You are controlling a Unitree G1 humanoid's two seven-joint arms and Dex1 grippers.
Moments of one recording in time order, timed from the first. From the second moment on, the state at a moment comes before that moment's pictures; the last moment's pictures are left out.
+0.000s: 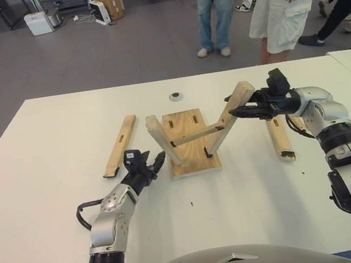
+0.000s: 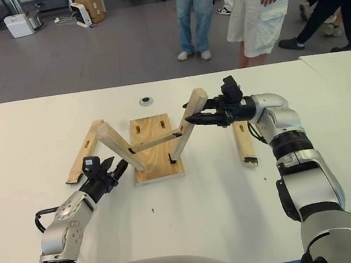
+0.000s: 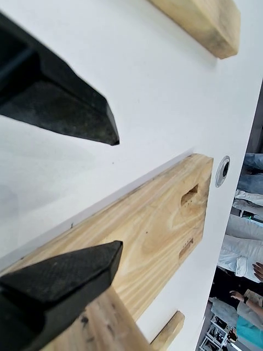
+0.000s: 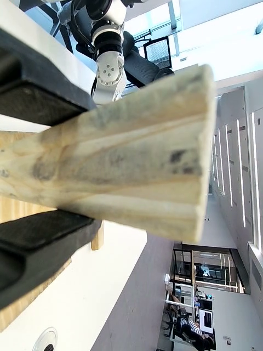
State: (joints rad) left arm 0.09 0.18 -0.01 -0.08 -0.38 0.38 -0.37; right arm -0.66 -0.57 0.15 0.70 0.67 0.09 1.61
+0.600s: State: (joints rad) left arm 0.10 0.15 -0.07 -0.10 -0.34 0.39 -0.35; right arm -0.62 -0.57 0.22 0.66 0.70 -0.02 1.61
